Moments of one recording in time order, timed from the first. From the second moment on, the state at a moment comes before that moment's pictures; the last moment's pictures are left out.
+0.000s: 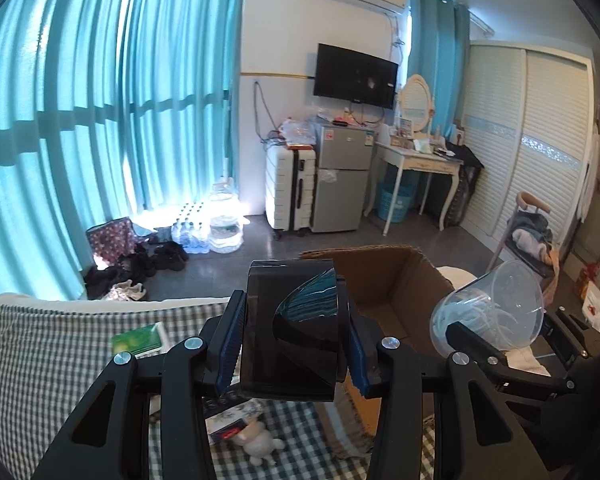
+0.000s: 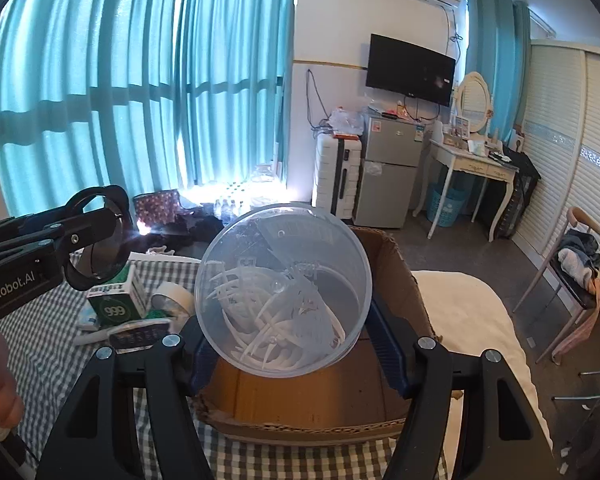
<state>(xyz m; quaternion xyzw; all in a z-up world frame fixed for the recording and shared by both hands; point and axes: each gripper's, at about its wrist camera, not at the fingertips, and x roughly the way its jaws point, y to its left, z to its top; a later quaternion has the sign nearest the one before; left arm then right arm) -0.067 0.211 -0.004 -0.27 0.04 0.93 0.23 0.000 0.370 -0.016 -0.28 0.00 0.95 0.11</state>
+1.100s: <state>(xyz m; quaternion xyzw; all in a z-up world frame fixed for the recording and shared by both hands) -0.149 0.336 -0.111 -0.43 0.09 0.84 0.30 -0.064 0.444 -0.112 -0.44 0.03 0.89 0.11</state>
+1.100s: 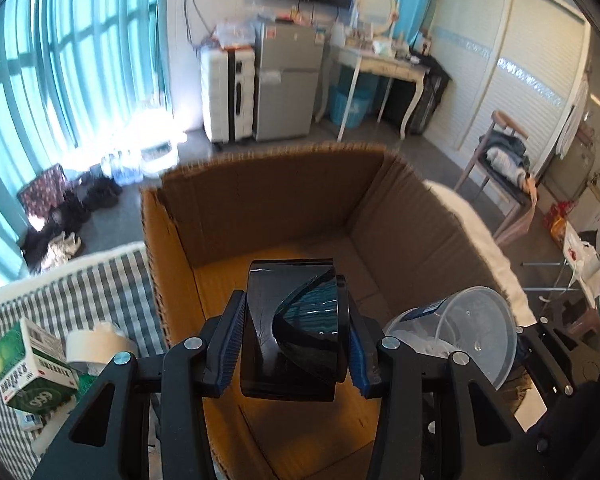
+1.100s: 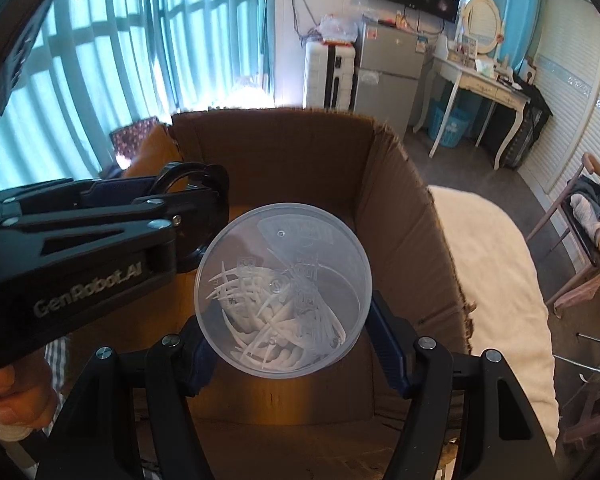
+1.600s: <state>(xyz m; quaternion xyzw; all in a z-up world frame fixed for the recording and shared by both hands) -0.147 0.315 -0.093 -0.42 0.06 0.85 0.30 -0.056 0.435 -0.108 -0.42 0.02 0.90 0.12</state>
